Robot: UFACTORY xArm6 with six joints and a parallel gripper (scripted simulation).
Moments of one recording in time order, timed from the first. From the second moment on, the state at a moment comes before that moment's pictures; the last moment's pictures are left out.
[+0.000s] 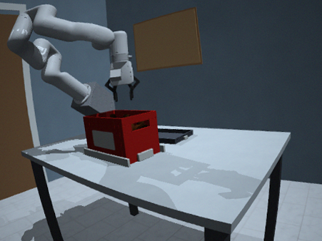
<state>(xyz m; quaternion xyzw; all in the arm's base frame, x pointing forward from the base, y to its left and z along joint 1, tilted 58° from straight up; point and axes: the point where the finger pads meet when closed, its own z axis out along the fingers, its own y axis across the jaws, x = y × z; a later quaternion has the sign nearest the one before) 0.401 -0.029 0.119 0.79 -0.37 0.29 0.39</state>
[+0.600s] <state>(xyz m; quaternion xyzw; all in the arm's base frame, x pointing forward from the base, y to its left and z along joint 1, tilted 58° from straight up) 0.403 -0.042 0.111 0.79 -0.37 0.29 0.39</state>
